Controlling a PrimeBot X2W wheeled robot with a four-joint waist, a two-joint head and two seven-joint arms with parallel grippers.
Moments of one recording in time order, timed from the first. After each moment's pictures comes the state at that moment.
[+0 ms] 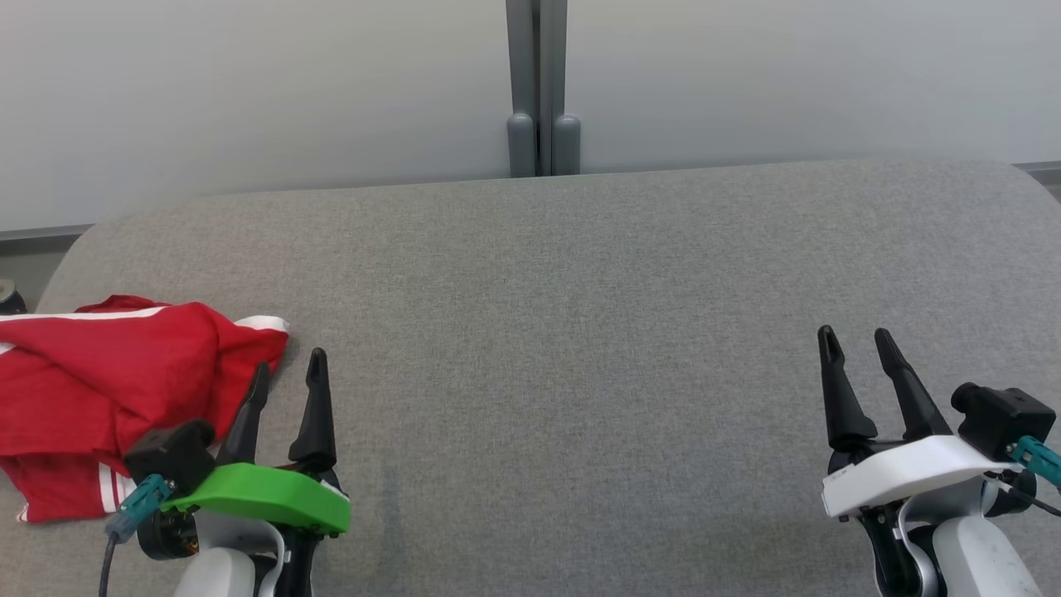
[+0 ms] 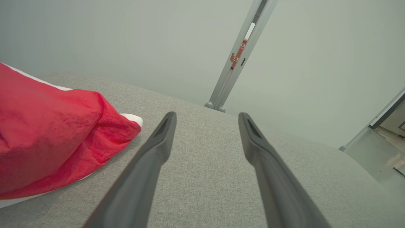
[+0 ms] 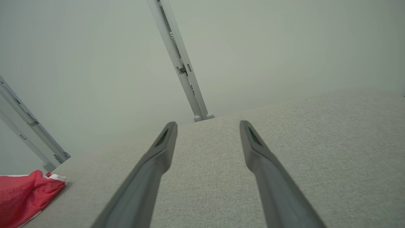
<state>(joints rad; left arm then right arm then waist) -0.15 0.08 -0.10 0.30 -0.55 -0.11 -0.17 -0.07 -0.11 0.02 0.15 0.43 0.13 -0.16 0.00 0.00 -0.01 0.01</state>
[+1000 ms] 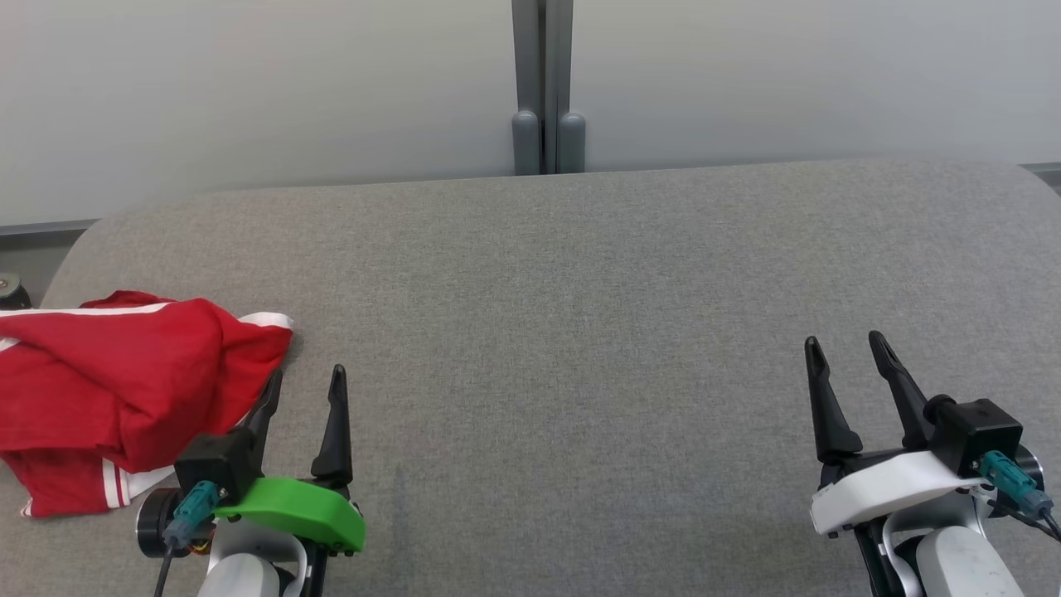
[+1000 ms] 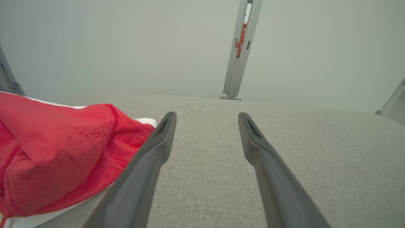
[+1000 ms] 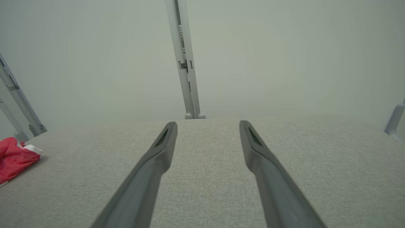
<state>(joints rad) -0.15 0.09 -0.13 0.36 -0.30 -0.08 -0.23 -0.05 -0.09 0.01 0.14 0.19 0.13 -0.21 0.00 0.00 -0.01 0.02</state>
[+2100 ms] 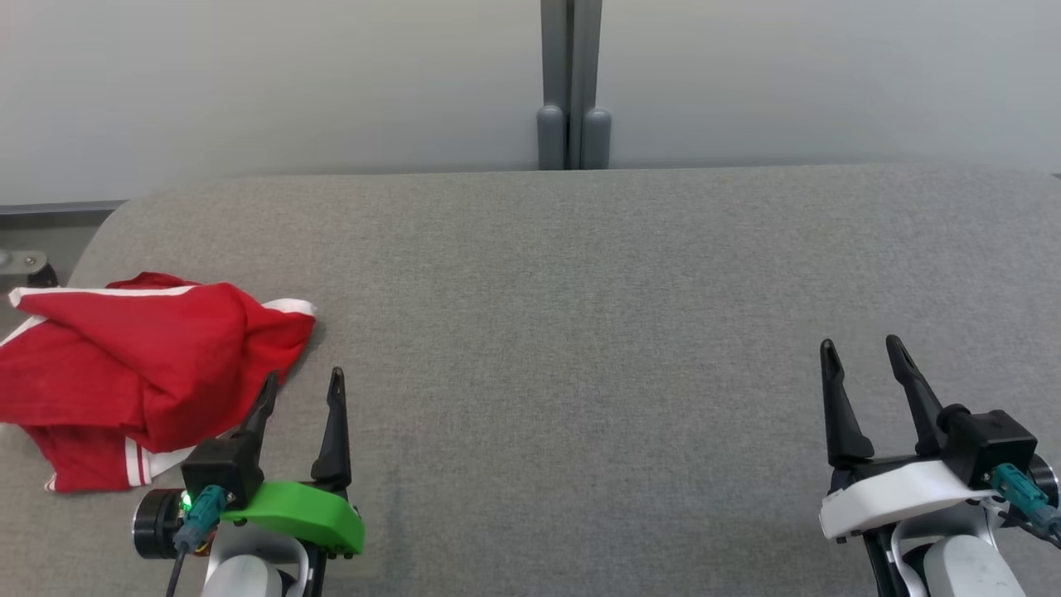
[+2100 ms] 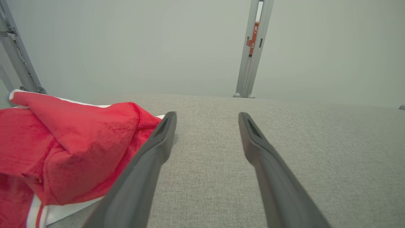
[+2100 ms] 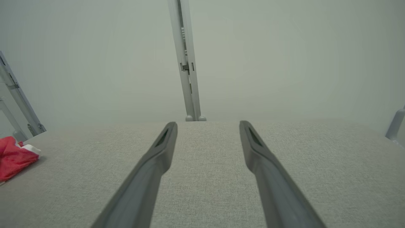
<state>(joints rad) -0.15 0.08 -0.12 0.38 -0.23 -0.06 -0.26 -0.03 -0.07 -0.04 0.13 0.15 0.13 -0.23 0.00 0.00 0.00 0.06</state>
